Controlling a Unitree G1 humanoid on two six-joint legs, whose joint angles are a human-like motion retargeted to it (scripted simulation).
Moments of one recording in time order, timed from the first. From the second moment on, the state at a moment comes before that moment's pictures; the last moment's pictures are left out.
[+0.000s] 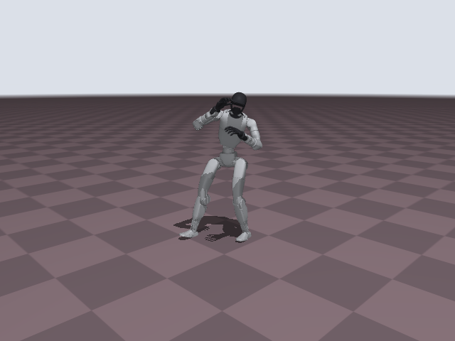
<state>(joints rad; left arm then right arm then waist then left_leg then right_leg) -1.09 0.64 -0.48 -0.13 0.43 0.04 0.05 -1.13 -0.87 0.10 -0.55 -0.40 0.03 -0.25 0.22 -0.30 0.50 -0.31 -0.09 -0.24 0.57 -0.49 -0.04 -0.25 -0.42 -0.39 0.07 -0.13 0.19</state>
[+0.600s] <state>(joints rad) -1.28 0.28 -0.76 -0.08 0.32 -0.08 0.15 -2.21 -0.71 0.99 0.41 -0.45 0.16 -0.28 0.04 -0.11 0.52 -0.35 0.01 -0.15 0.53 -0.51 -0.07 -0.42 -0.36 -0.34 0.14 0.02 0.18</state>
